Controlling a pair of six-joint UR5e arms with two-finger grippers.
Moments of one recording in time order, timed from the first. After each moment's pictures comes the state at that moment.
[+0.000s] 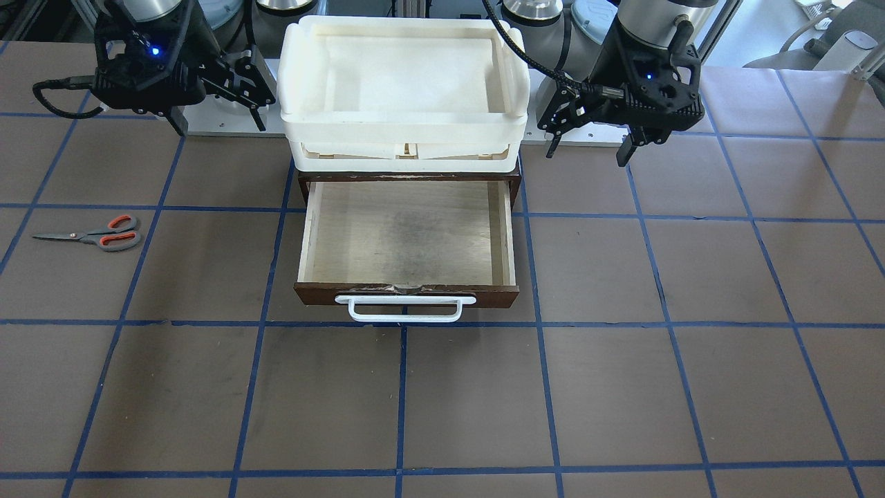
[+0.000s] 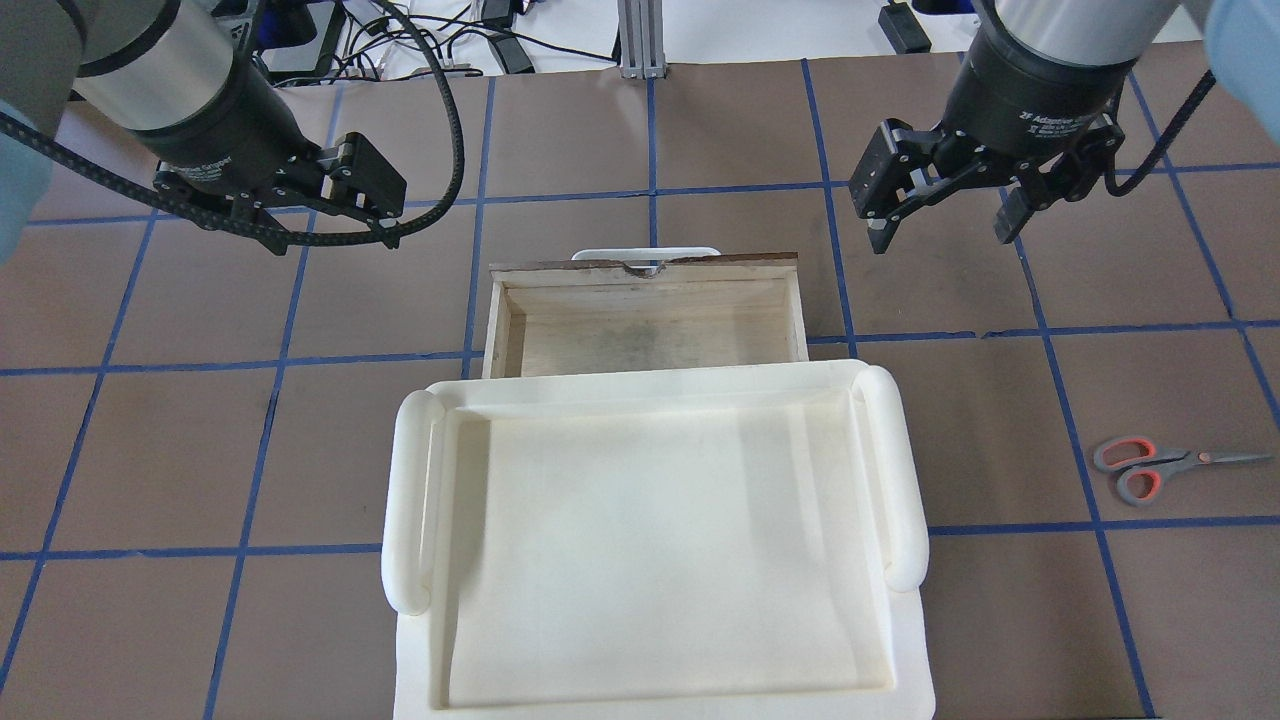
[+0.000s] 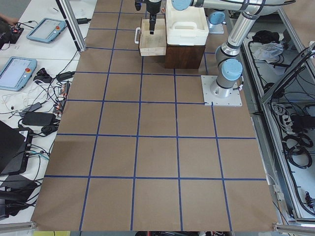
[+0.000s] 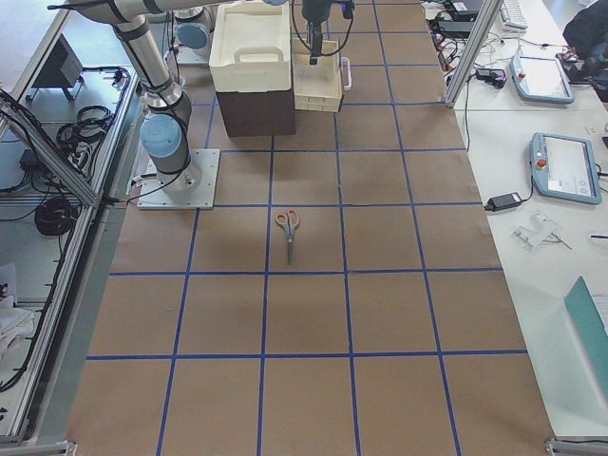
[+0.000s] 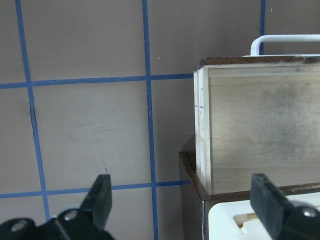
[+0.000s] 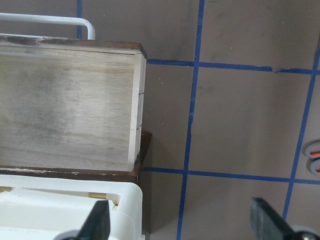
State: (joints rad) left arm -1.58 -1.50 -1.58 -1.57 1.50 0.04; right arm 1.60 -1.62 1.50 -1.40 -1.52 -0.05
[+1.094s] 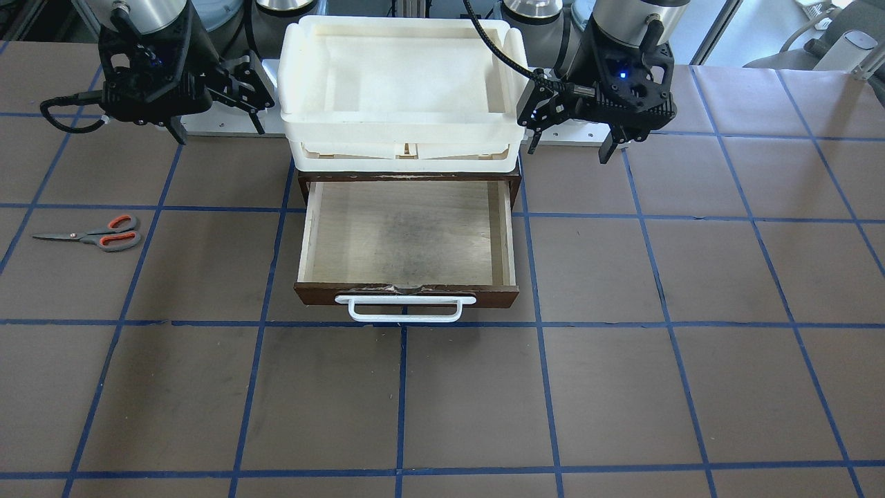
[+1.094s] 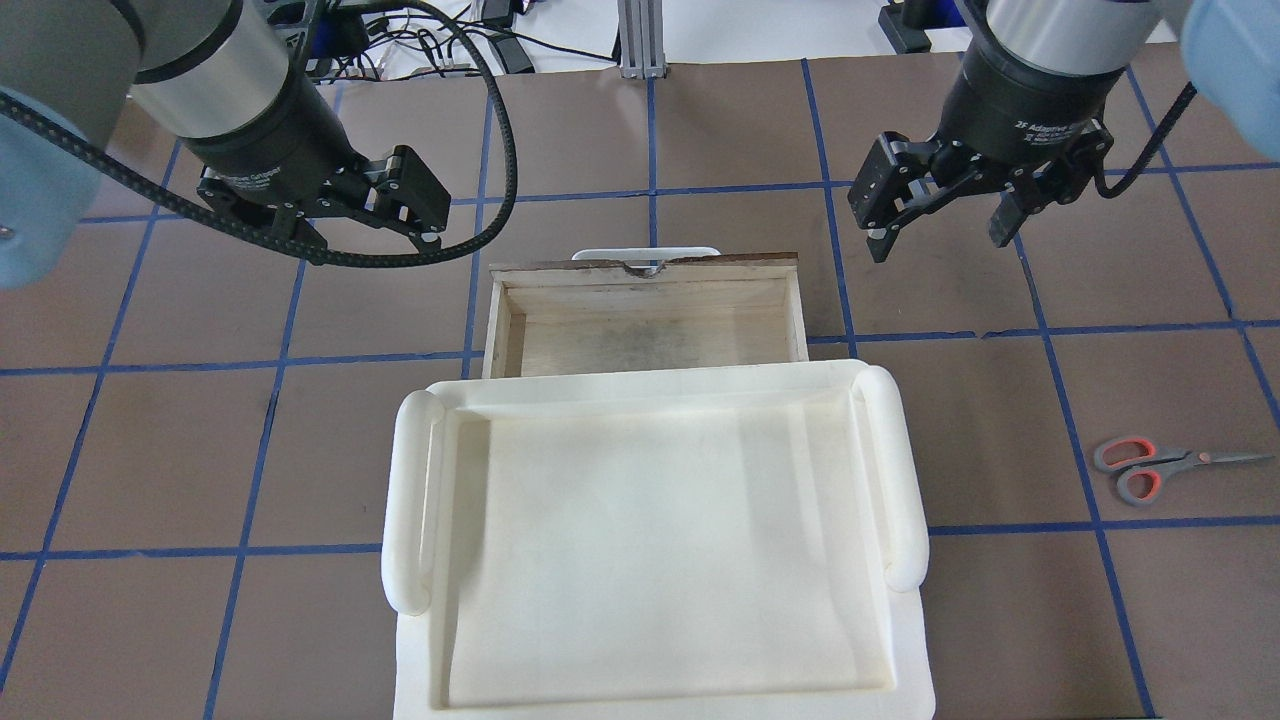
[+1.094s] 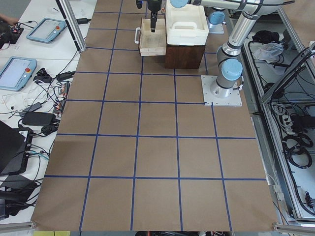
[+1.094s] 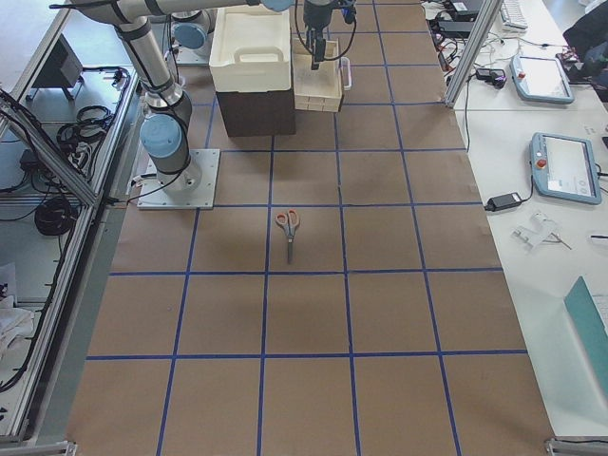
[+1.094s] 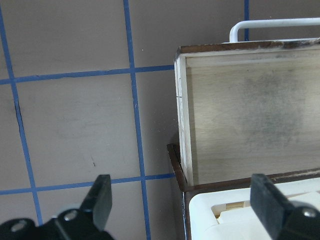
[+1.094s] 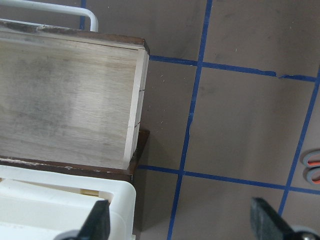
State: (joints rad) left arm -1.62 -1.51 -1.58 -1.58 1.50 0.01; right arm 1.58 -1.61 1.53 -1.40 -1.52 -0.19
